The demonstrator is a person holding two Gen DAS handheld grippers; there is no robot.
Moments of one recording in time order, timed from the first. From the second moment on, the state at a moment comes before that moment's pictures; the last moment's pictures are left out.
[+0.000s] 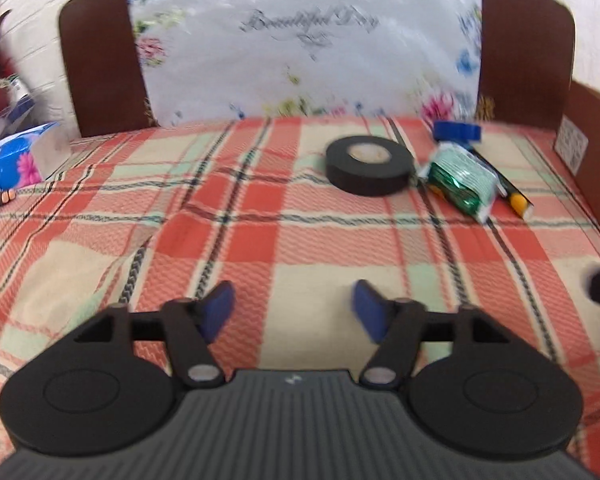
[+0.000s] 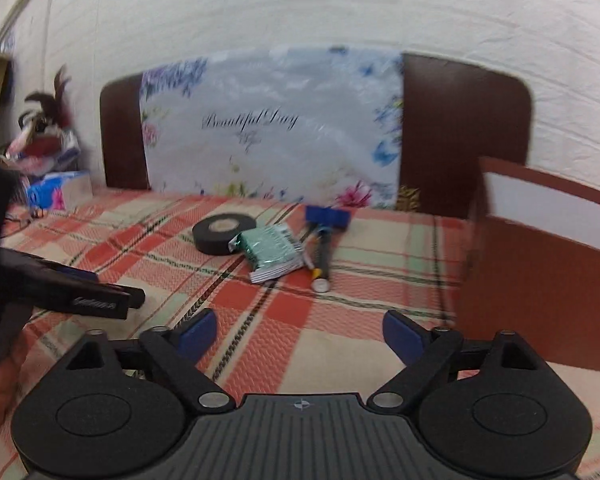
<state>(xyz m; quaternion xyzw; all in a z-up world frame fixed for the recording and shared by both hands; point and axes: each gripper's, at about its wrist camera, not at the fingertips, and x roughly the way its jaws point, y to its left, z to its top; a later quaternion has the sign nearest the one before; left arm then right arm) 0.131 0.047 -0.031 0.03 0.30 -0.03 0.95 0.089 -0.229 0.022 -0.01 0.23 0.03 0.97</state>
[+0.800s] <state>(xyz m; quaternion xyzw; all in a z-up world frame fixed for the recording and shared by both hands) 0.133 0.057 -0.035 -0.03 0.29 -0.06 0.96 0.040 -0.210 0.001 -0.11 0.28 0.07 0.95</state>
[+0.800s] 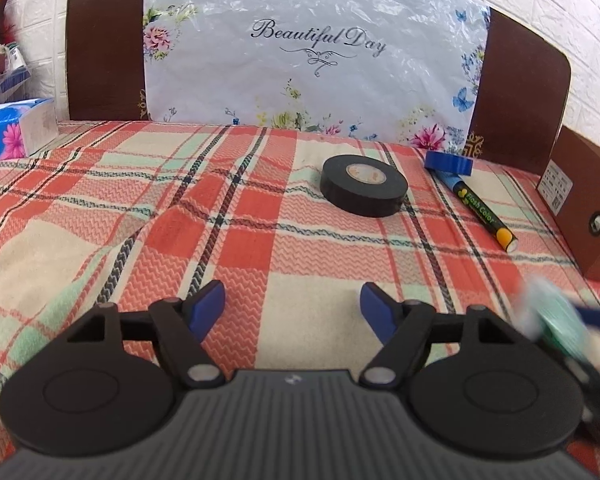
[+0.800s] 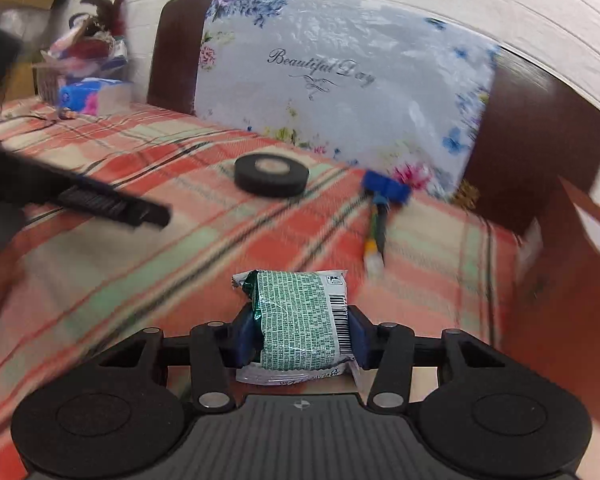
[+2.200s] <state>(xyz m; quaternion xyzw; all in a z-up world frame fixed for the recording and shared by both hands) 0.119 -0.194 0.105 0.00 0.30 -0.39 0.87 0.016 -0.346 0.088 -0.07 0.13 -0.07 0.99</state>
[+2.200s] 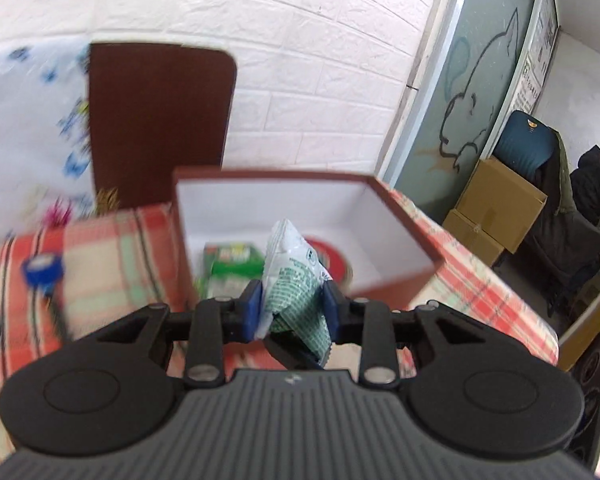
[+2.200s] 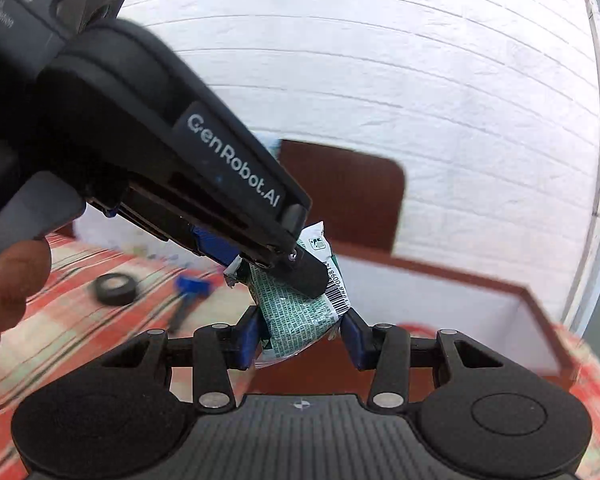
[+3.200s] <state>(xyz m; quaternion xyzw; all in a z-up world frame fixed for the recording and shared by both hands) 0.143 -0.216 0.087 0.05 0.30 -0.30 0.90 -0.004 -0.352 0.085 0.00 0.11 -0.14 0.98</state>
